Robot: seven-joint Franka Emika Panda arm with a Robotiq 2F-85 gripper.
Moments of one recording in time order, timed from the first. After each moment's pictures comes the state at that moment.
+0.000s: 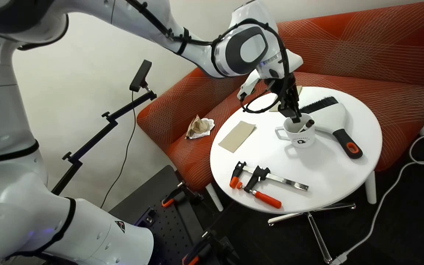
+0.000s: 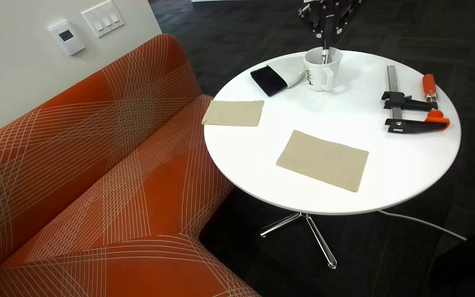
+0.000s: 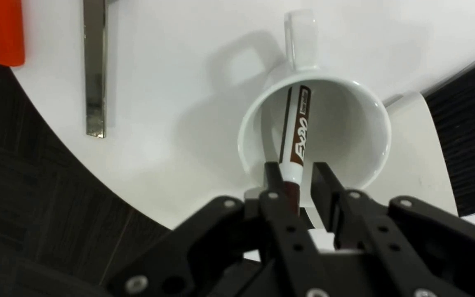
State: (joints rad) arm 0.20 0.61 -0.21 -1.93 -0.10 2.56 1.08
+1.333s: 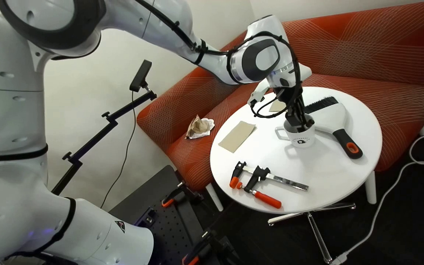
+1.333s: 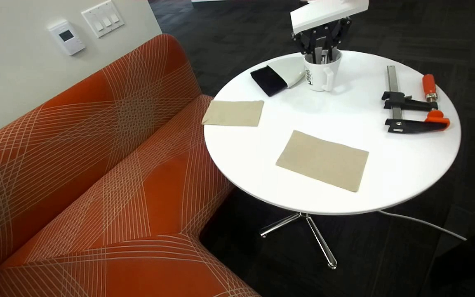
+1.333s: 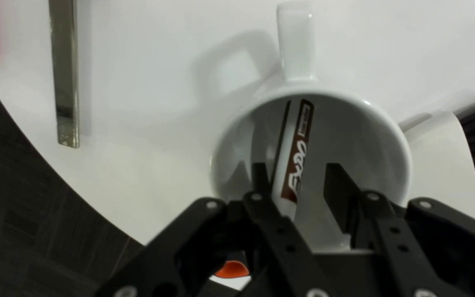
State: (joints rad) arm 0.20 0.78 -0.21 -1.77 -0.10 2.49 1.08
